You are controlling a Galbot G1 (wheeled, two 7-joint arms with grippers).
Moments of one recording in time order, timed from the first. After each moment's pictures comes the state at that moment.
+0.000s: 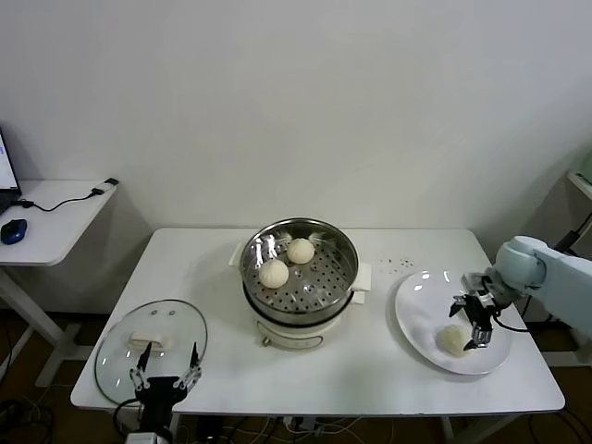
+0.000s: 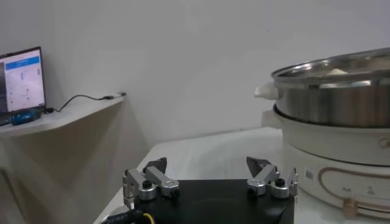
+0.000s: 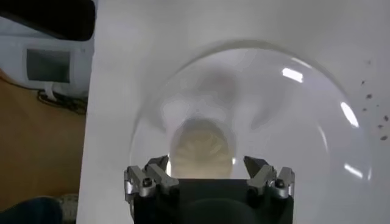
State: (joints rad) left arm 1.75 -1.56 -0.61 -2.03 0.12 -0.03 -0.08; right arm 0.07 0.53 -1.04 1.25 0.05 -0.14 -1.10
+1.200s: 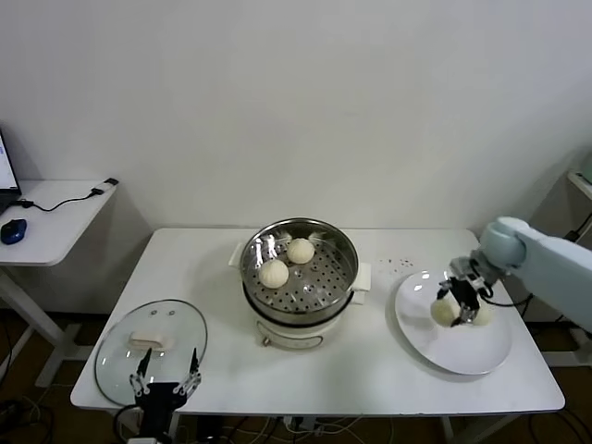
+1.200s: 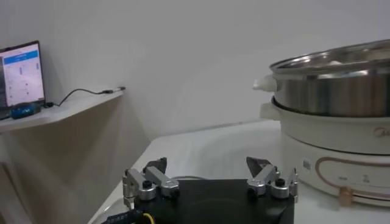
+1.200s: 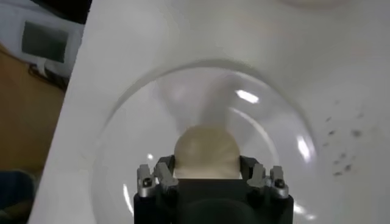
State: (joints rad) left arm 1.77 -1.56 -0.61 -2.03 0.12 -0.03 -0.08; right arm 0.30 0.69 -1.10 1.14 0.00 0.13 -1.21
